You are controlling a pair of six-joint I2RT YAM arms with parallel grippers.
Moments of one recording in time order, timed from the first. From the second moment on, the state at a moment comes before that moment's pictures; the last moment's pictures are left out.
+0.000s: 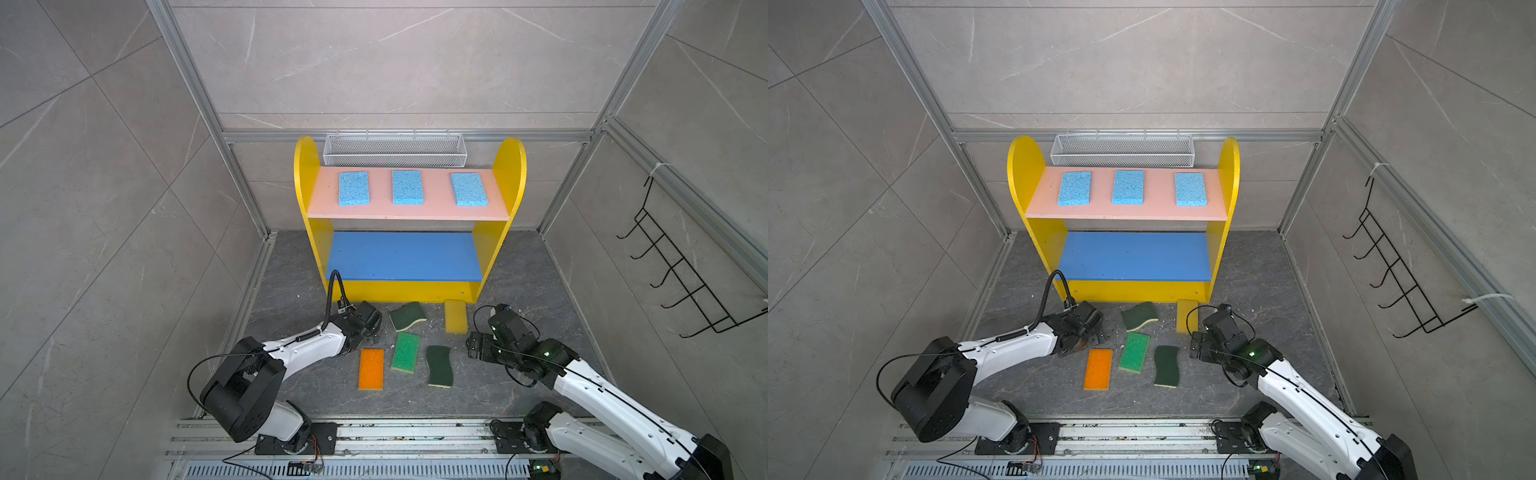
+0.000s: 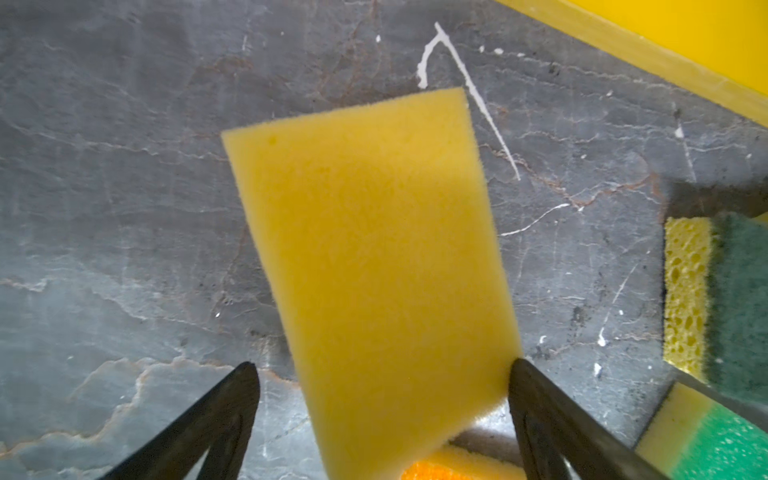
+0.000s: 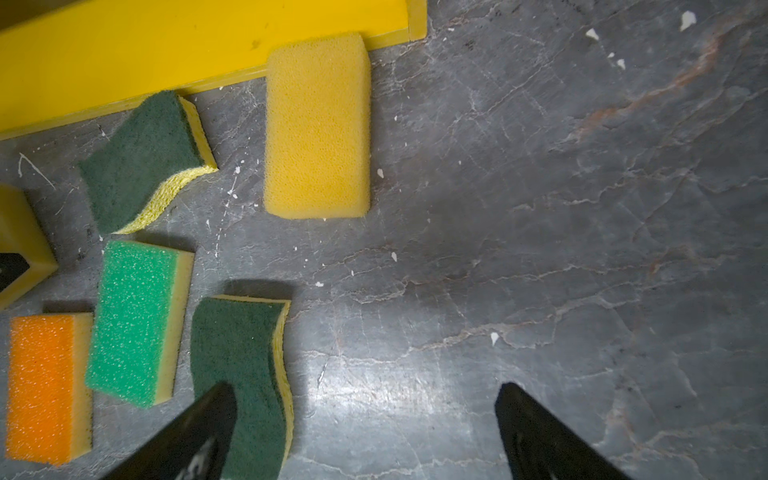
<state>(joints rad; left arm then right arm) -0.69 1.46 0.76 -0.53 -0.31 -0.94 0.58 0.89 0.63 -0.74 0.14 0.66</state>
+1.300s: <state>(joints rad) -0.67 1.47 0.77 -0.54 -0.31 -0.96 0.58 0.85 0.63 -0.74 0.14 0.65</state>
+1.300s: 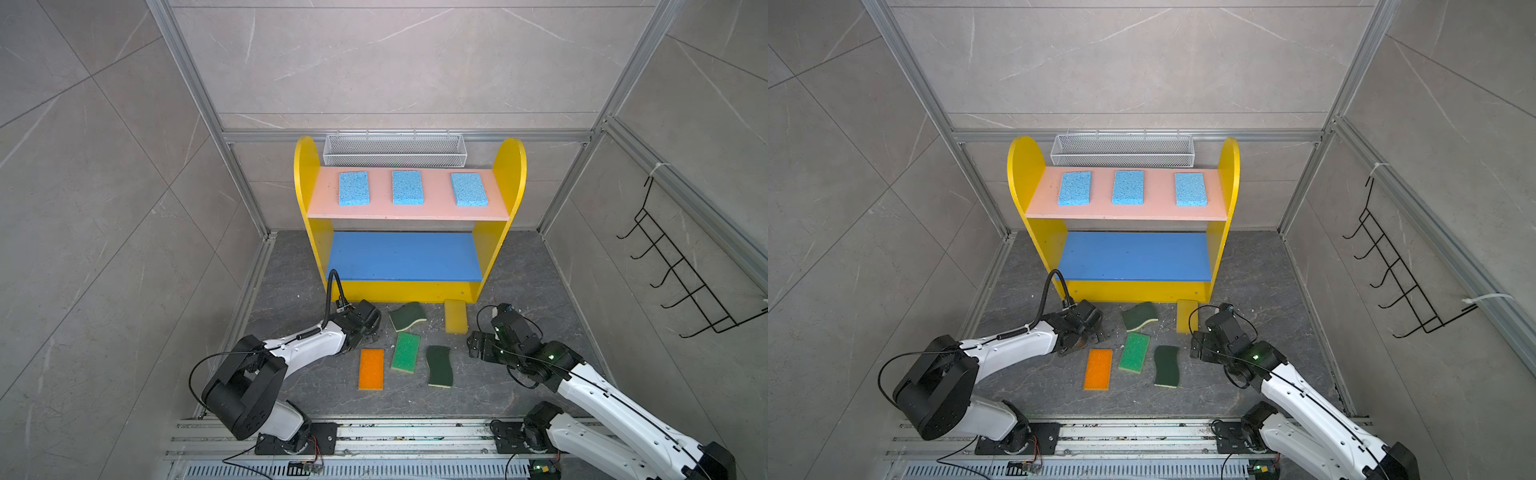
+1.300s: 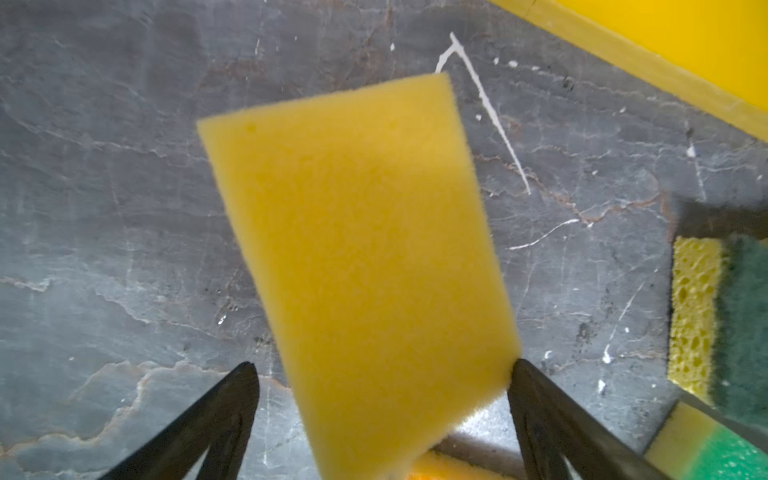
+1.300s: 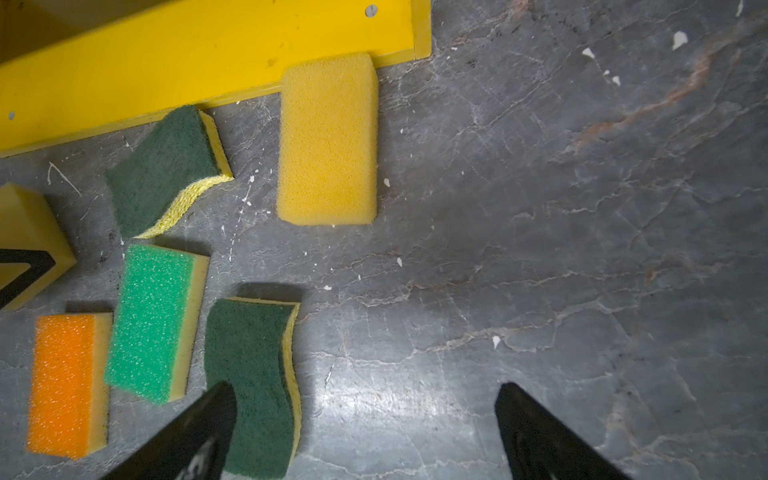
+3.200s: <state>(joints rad) -0.62 1.57 0.87 -0.63 -0.25 -1.11 0.58 0.85 0.63 -0.74 0.14 0.61</state>
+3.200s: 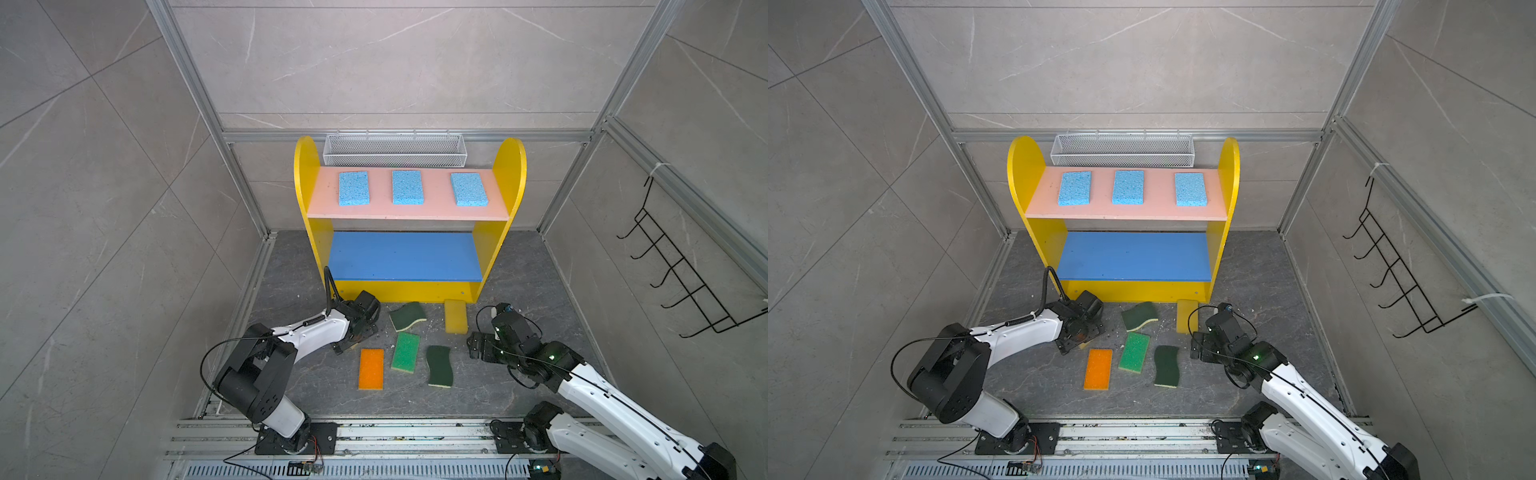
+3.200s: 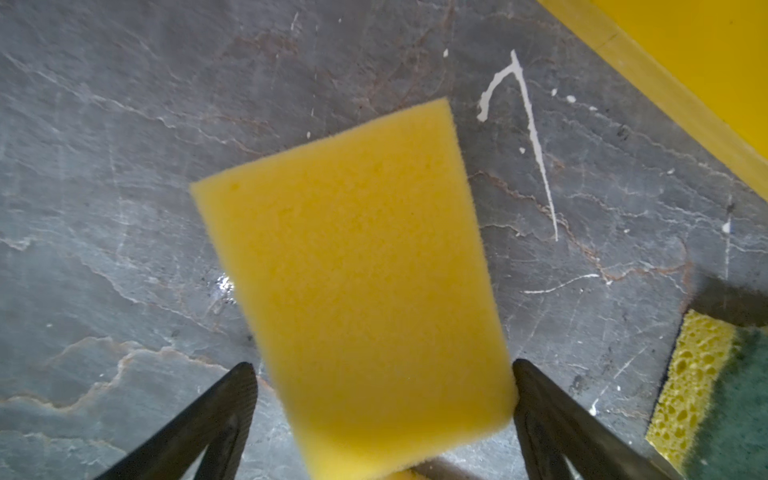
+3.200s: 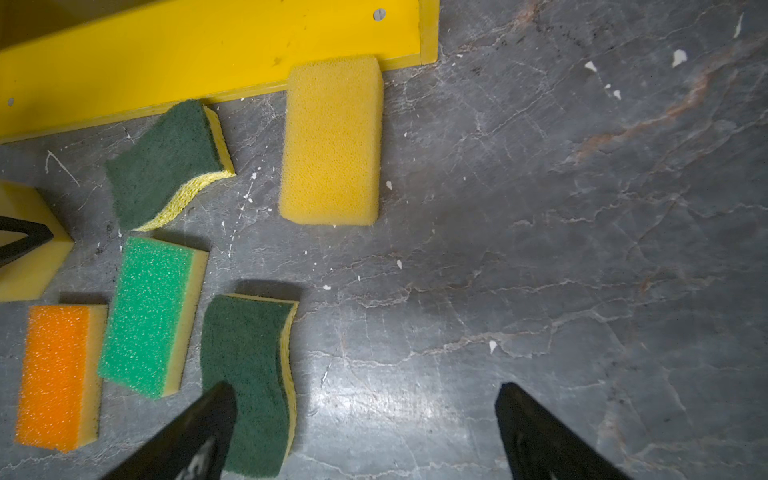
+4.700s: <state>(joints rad) -0.59 1.33 1.13 -0.58 -0.34 -0.33 0.58 0.82 0.62 -0.73 0.14 0.58</state>
